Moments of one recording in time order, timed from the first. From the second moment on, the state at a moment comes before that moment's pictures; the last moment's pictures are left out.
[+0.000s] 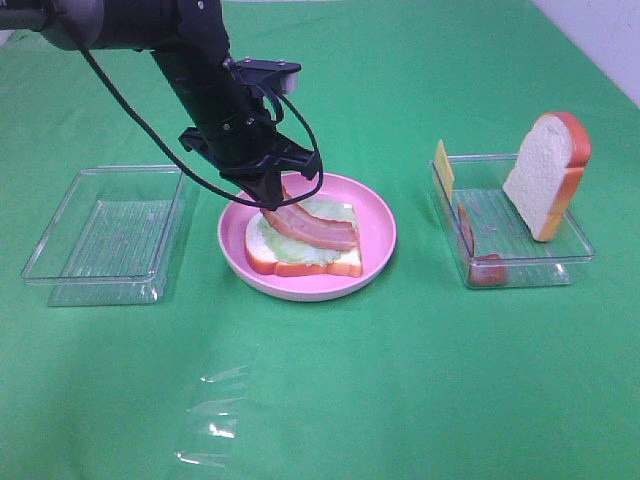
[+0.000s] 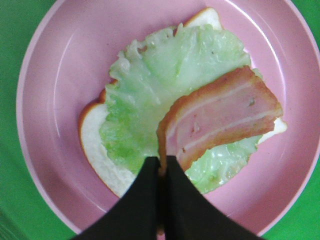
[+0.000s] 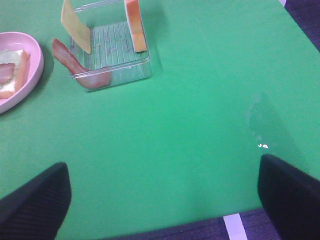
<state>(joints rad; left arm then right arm) -0.49 2.25 -1.82 -0.25 0.91 0.16 -0.05 0.00 -0.46 -0.04 1.11 0.14</state>
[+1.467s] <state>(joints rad) -0.02 2.07 -2.03 -0.06 1.21 0.05 -0.05 0.00 -0.46 -0.04 1.11 0.14</state>
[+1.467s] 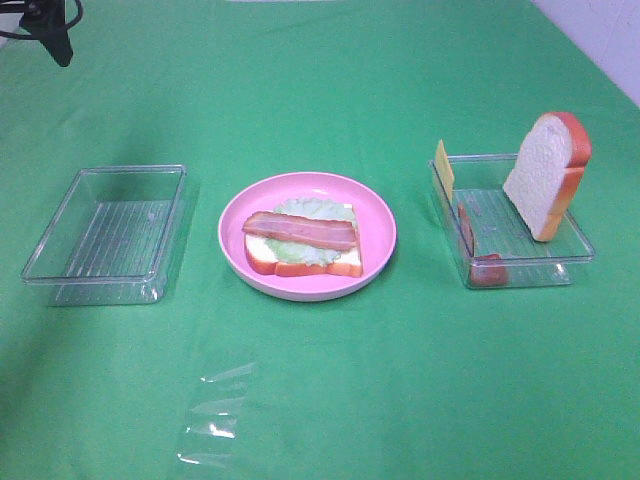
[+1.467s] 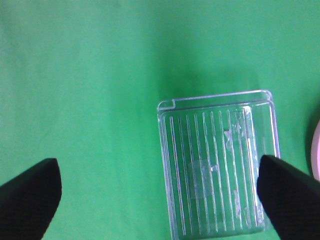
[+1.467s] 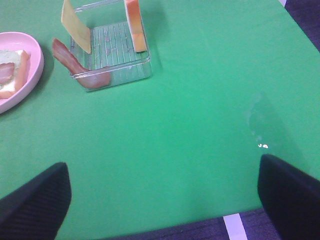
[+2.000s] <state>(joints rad) -0.02 1.64 -1.52 -0.06 1.21 0.06 -0.05 0.00 -0.46 -0.04 1.11 0.14</state>
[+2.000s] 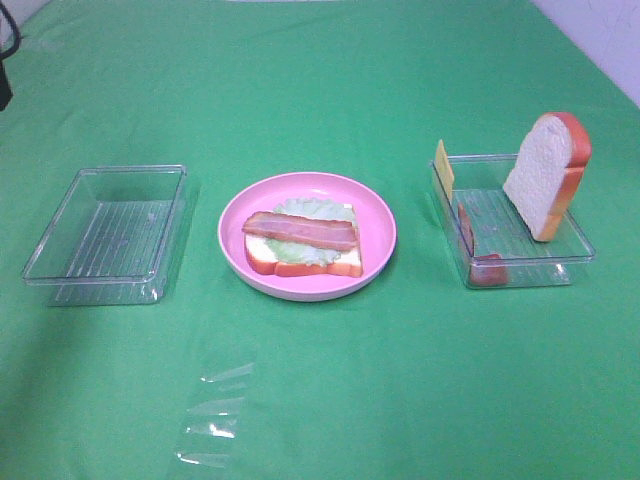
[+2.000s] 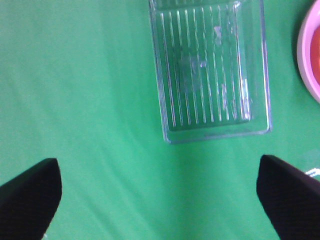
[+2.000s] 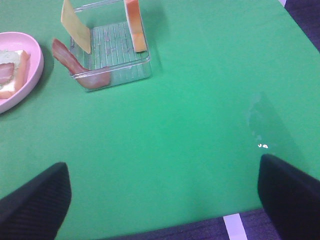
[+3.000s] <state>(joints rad) -0.02 0.00 -0.57 -0.06 1.22 0.06 -0.05 0.00 -0.46 -0.04 1.11 0.14</state>
